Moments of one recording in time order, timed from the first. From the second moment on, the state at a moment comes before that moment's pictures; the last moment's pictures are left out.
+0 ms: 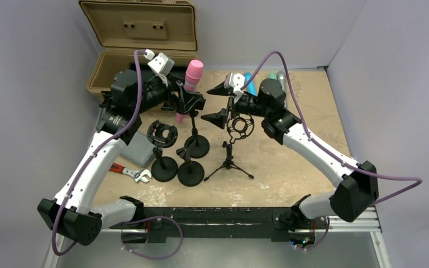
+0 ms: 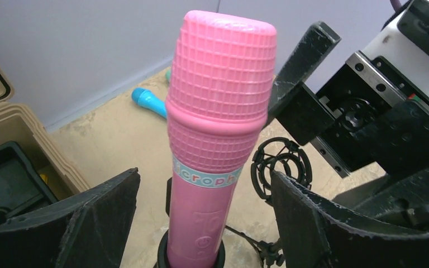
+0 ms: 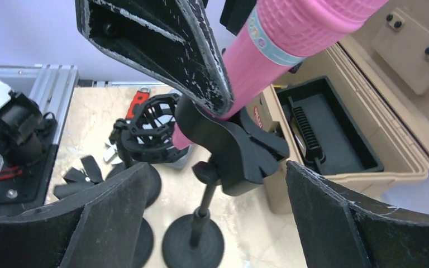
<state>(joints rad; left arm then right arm) -0.36 1.17 1.28 -0.17 0.54 -0.13 0.63 1.36 1.17 0.22 -0.70 -0.14</state>
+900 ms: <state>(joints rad) -0.37 1.23 1.26 -0.13 0.55 -0.18 0.54 1.76 1.55 0.02 -1.07 -0.34</state>
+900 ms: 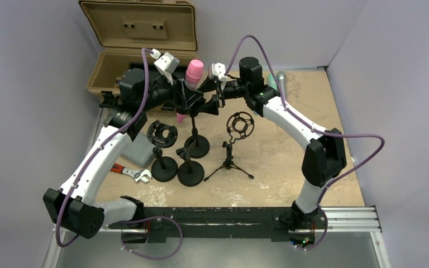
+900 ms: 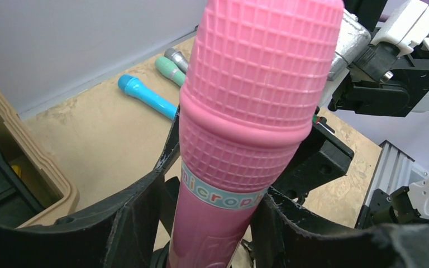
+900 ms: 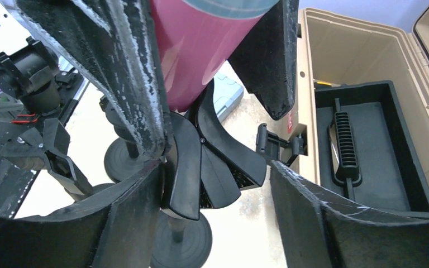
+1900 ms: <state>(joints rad) -0.37 1.24 1.25 -0.07 0.73 -0.11 0.55 1.66 1.47 0.00 -1.01 -0.32</state>
